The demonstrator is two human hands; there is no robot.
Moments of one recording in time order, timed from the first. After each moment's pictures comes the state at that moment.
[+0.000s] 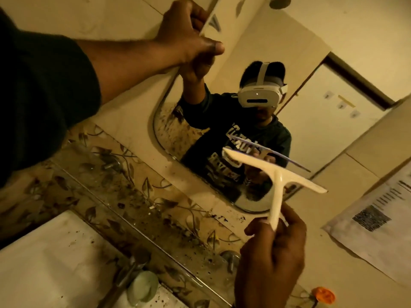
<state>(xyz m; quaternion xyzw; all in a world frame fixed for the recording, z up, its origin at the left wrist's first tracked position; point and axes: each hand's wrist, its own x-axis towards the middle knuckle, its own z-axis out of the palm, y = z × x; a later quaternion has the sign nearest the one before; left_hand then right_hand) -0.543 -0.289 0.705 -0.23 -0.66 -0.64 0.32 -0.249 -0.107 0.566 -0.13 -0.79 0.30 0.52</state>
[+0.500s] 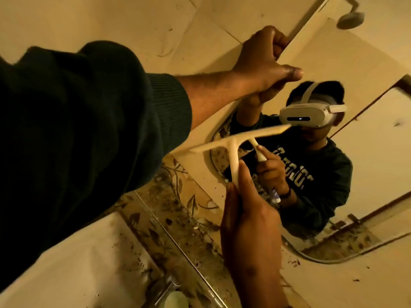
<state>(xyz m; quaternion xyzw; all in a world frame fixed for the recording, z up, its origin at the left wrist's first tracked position) -0.549 -0.264 0.713 -0.21 -0.65 -0.65 0.34 -0.343 -0.170 0.567 0.09 -0.93 0.11 0.34</state>
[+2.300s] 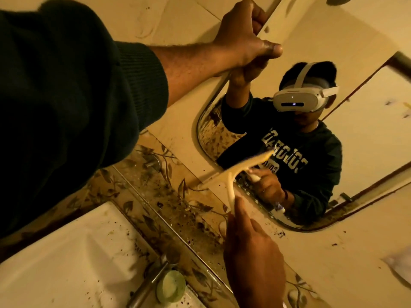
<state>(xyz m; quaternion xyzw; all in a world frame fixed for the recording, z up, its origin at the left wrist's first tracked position) -0.565 -0.247 0.732 -0.27 -0.67 -0.60 0.34 -0.297 -0.109 0.526 0.00 -0.96 -0.05 0.27</state>
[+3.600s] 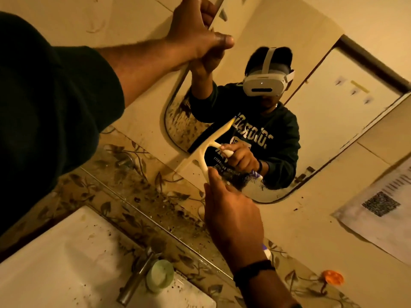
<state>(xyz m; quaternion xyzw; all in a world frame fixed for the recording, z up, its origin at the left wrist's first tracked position) -0.523 -0.267 0.714 -0.22 -0.67 -0.64 0.32 -0.304 -0.113 0.555 0.03 -0.96 -0.10 0.27</state>
